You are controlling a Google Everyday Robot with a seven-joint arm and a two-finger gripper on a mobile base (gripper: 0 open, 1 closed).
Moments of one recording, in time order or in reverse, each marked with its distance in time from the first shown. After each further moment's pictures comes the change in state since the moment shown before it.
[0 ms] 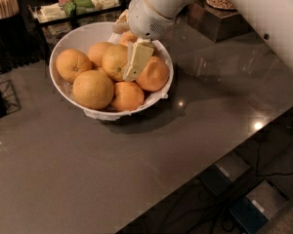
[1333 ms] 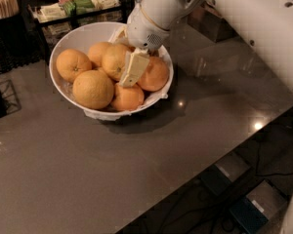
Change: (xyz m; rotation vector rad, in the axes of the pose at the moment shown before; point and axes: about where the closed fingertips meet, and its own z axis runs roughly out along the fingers) arm 0.013 0.012 0.030 -0.093 -0.031 0.044
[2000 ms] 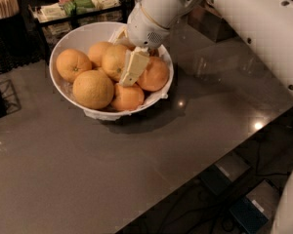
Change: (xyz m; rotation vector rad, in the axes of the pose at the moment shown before) arm 0.001 -0.003 -0.002 -0.011 -0.005 0.008
